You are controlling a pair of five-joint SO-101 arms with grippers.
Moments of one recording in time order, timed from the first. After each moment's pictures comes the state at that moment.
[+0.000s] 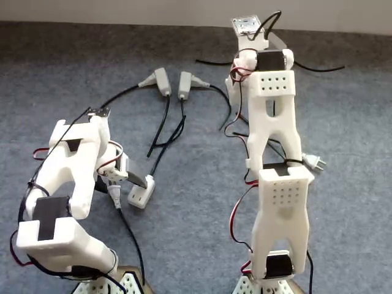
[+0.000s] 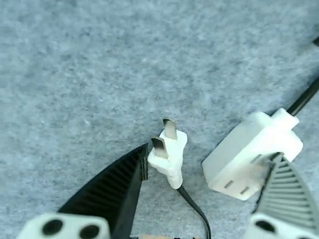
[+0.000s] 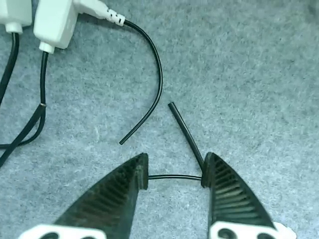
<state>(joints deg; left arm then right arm) -15.4 13.1 27.1 75.6 2.1 -10.5 41.2 -62.5 97.8 8.8</state>
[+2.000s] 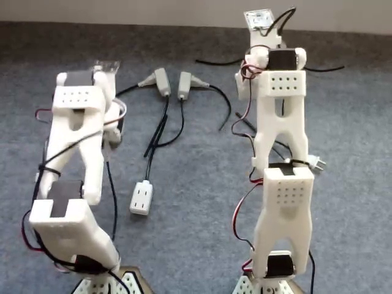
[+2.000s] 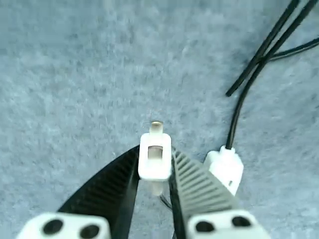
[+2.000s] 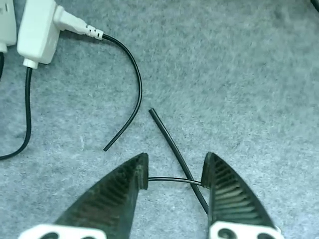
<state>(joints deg) -7.7 14.0 -12.4 94.5 -1.5 -7.6 41.2 -65.8 98.3 8.8</state>
